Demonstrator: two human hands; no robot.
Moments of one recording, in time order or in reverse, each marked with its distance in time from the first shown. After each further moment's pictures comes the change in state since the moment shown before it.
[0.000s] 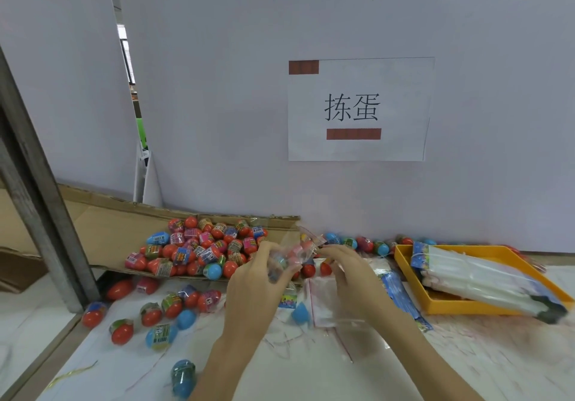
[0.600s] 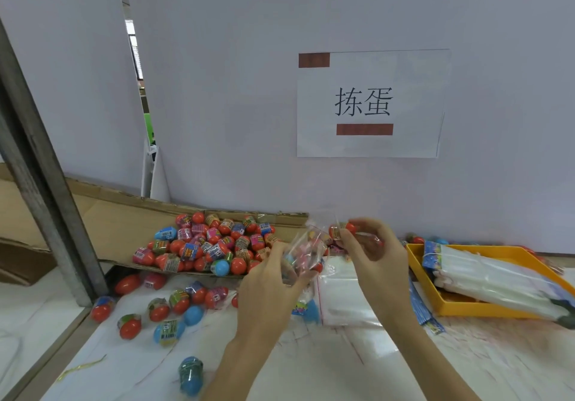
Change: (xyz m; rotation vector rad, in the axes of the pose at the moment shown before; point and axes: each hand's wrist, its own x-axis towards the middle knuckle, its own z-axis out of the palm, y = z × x) left_hand -0.005 0.009 0.004 -0.024 -0.033 -0.057; right_hand -0.010 -0.042 -0.023 0.780 0.500 0.055
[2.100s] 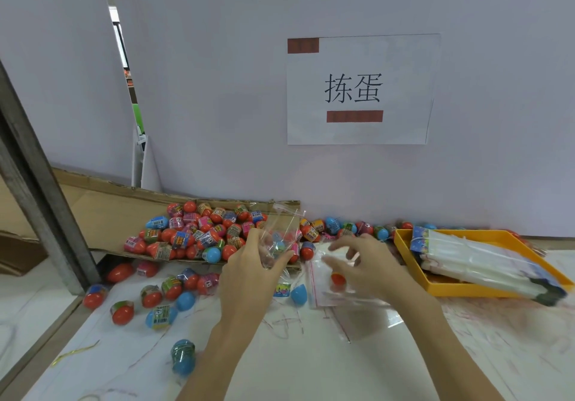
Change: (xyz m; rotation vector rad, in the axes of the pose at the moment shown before) left_hand 0.001 -0.007 -0.005 0.090 0.027 -0.153; right_hand 0.015 0.012 -0.032 -0.871 -0.620 0.160
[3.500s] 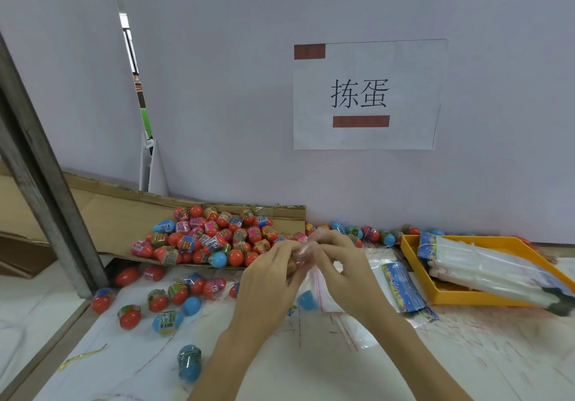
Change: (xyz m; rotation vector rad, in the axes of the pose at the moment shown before) left_hand -0.007 0.014 -0.004 -0.035 -0.116 0.359; right_hand -0.012 -0.042 0.034 0.510 0.278 -0.348
